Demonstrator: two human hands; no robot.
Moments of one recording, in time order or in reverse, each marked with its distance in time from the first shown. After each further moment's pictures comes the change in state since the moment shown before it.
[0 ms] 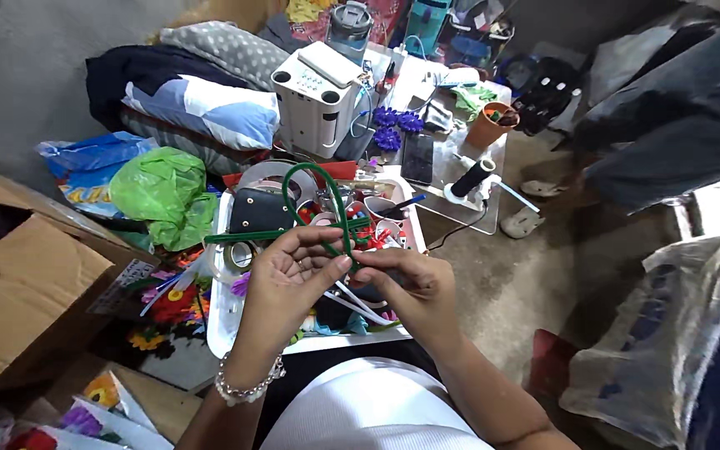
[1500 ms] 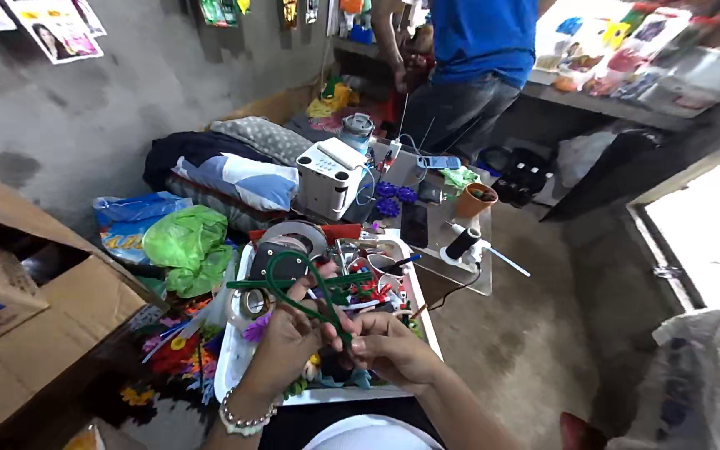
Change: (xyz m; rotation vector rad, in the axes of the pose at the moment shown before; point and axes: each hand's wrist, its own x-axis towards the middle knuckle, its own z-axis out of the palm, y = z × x) left_hand -0.005 -0.017 -0.024 -0.345 -0.324 0.118; right_hand -0.002 0.010 0.006 0.934 -0.449 0.619
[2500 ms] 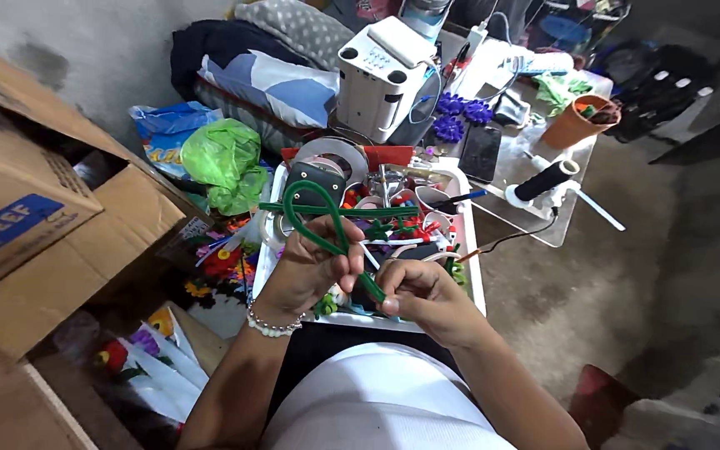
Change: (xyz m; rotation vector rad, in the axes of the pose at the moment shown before) left_hand -0.006 0.007 -0.016 -0.343 -0.059 -0.037; right_hand -0.002 0.010 0.002 -0.194 -0.048 -0.159
